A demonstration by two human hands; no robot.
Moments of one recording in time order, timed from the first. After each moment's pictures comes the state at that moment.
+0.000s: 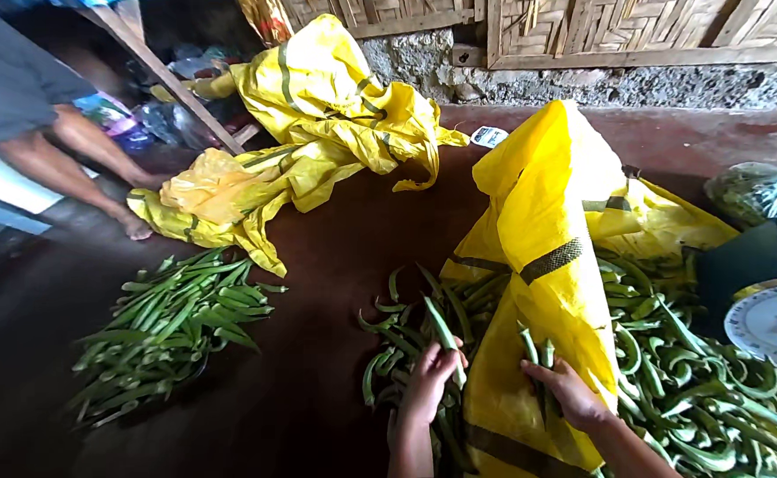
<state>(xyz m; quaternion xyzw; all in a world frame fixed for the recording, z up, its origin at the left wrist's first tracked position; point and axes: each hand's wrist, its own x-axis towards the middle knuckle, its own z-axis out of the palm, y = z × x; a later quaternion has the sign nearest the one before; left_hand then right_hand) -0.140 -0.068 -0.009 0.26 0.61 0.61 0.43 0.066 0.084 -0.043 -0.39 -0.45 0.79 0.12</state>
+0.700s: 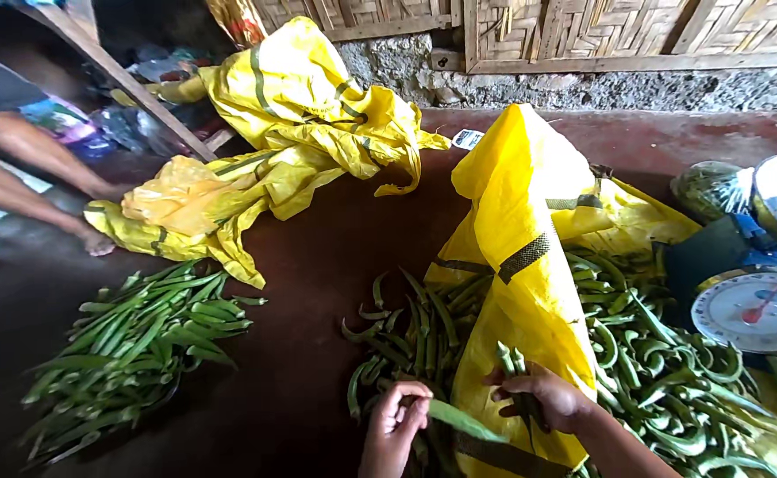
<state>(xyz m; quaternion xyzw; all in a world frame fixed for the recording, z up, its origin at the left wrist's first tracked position) -0.127 -0.124 0.011 0.35 0.63 0.63 0.28 0.065 0.089 -0.016 -0.31 -0.35 0.88 -0.04</state>
